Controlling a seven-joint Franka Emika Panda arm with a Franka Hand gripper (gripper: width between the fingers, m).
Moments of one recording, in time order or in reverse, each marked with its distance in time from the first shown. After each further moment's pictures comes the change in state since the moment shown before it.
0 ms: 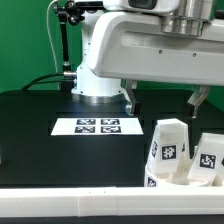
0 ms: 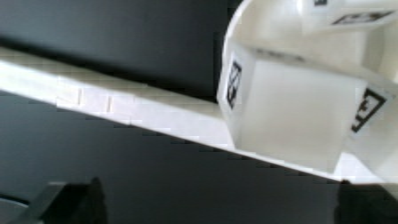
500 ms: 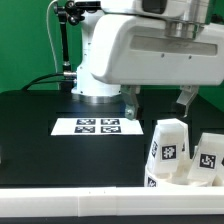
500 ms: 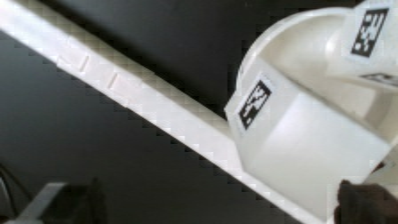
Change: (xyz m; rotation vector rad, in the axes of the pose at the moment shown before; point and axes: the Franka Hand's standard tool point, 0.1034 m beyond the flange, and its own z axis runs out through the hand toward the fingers) arm -0.004 0.000 0.002 0.005 -0.030 -0.448
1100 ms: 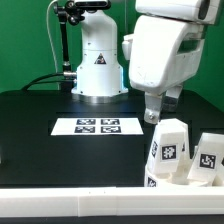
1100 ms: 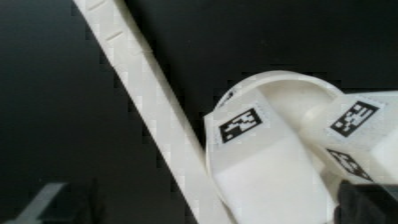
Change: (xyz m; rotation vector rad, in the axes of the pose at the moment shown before) arm -0.001 -0.004 -0.002 0.003 -0.048 -0.465
